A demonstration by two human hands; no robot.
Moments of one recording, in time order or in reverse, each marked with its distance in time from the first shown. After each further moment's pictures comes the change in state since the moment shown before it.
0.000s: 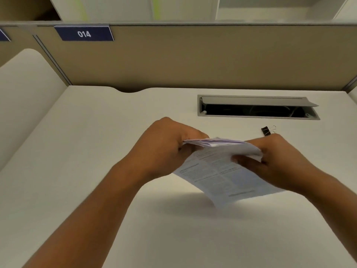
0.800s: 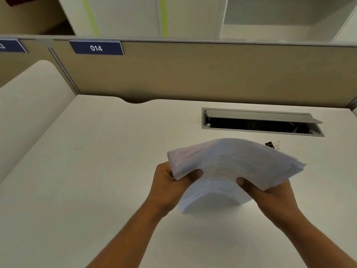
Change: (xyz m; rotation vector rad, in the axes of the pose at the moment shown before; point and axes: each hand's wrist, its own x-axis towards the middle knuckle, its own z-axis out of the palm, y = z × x) left_hand -0.022 -0.033 0.078 -0.879 0.417 -0.350; right_hand -0.019 0.007 0.051 0.711 0.382 0.230
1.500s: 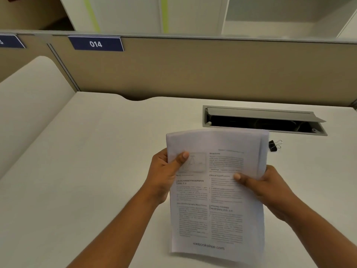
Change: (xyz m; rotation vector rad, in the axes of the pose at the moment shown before) left_hand 0.031 -0.023 -0.013 -0.317 -0.006 -0.265; right_hand 0.024 0.028 -0.005 0.139 -0.203 0.415
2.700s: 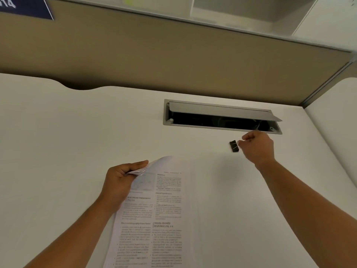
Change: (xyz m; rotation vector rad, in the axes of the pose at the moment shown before) left_hand 0.083 -0.103 -0.029 0.192 0.089 0.036; right_hand 0.142 0.028 -0.132 -0.647 0.684 0.140
